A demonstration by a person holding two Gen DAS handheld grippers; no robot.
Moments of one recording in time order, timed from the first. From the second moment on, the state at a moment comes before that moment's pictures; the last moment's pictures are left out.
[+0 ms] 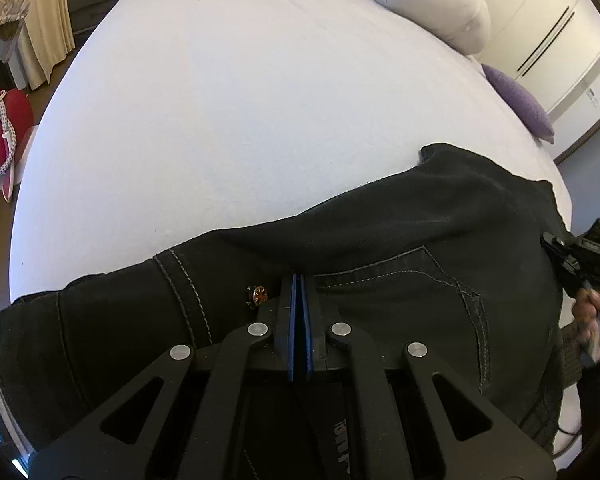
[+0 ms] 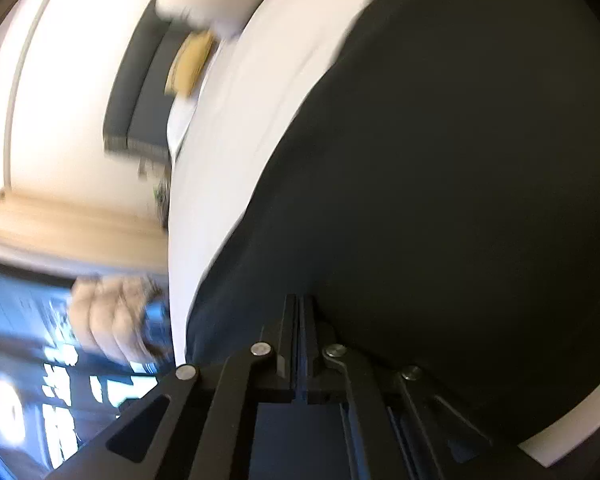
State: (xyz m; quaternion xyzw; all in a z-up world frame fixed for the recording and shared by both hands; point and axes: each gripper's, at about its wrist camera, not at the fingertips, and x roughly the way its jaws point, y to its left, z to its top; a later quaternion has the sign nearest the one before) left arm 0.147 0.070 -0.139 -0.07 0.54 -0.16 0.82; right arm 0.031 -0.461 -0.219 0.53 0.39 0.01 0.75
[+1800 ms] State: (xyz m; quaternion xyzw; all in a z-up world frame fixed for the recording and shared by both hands) left arm 0.101 -0.024 -0.127 -0.16 0.56 -0.24 0.77; right arm -0.015 -0.547 -0.142 0.49 0.25 -0.09 0.83
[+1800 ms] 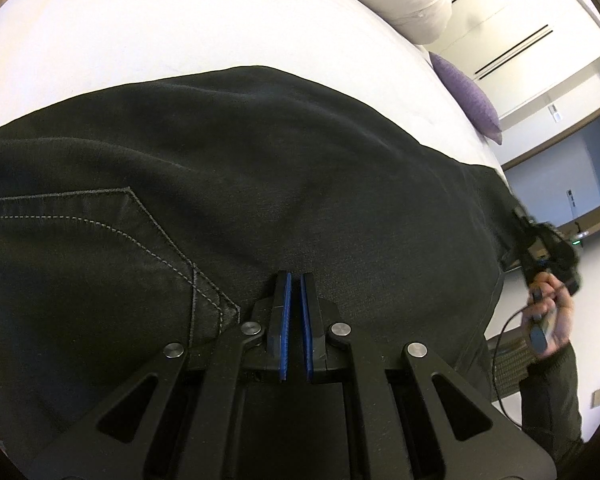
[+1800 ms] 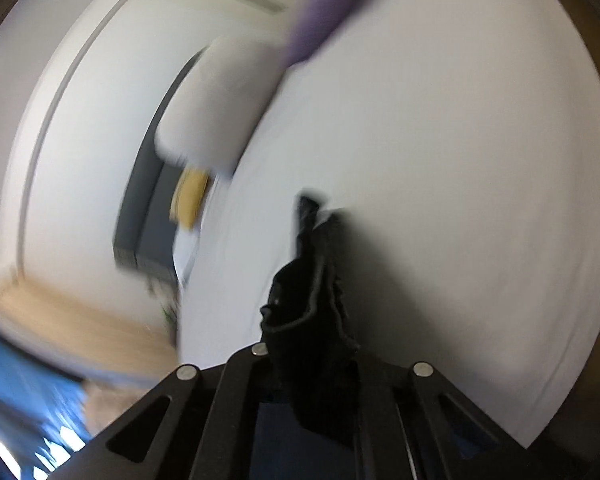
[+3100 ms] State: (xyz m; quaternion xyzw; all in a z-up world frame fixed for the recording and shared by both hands) left arm 0.162 0.005 -0.099 -0.32 0.62 -0.29 0.66; right arm -0.018 -0.130 -0.116 -0.19 0.34 0.05 0.92
